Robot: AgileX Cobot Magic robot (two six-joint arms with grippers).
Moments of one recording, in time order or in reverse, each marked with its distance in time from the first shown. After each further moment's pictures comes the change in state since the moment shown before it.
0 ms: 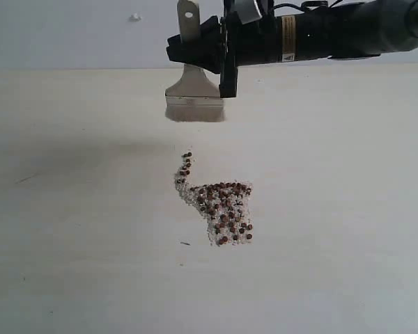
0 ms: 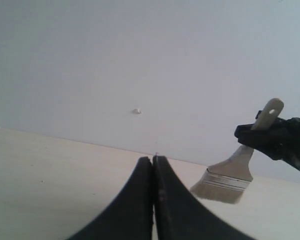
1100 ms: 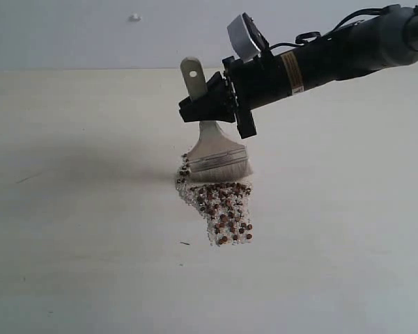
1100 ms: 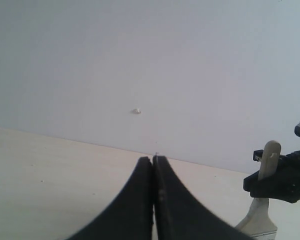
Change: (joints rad) left arm 0.000 0.000 0.000 0.000 0.000 0.000; right arm 0.000 -0.013 0.097 -0.275 -0.038 0.249
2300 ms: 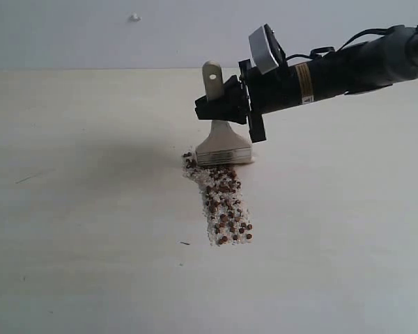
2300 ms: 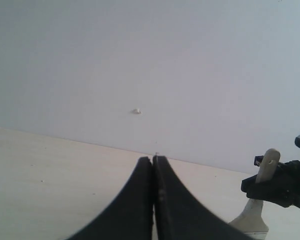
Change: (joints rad) left arm 0.000 0.000 0.000 0.000 0.000 0.000; right arm -0.067 0.085 0.003 0.078 -0.016 -0.155
